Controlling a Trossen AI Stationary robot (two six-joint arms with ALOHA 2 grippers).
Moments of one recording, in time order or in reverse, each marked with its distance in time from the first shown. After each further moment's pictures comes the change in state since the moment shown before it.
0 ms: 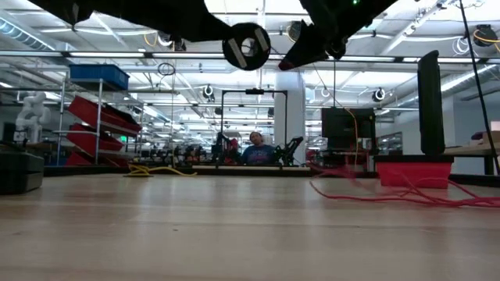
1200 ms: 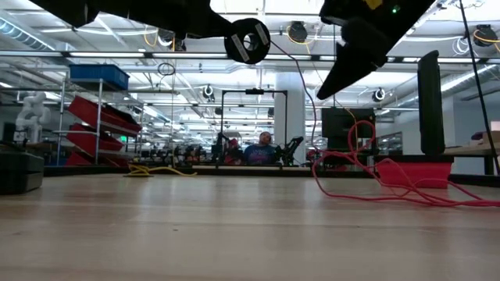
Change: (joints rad) left arm 0.040 -0.004 0.000 0.073 -0.004 0.001; right arm 0.140 0.009 -0.023 -0.333 0.069 0.242
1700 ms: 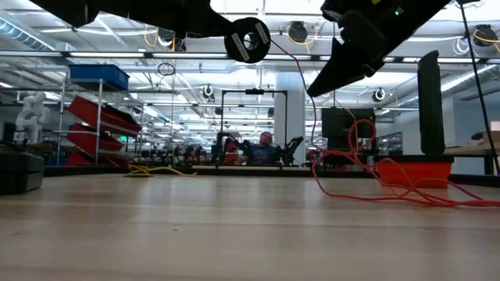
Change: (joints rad) left arm 0.000 0.000 0.000 0.007 0.000 -0.001; right arm 0.039 0.001 -0.091 0.244 0.038 -0.015
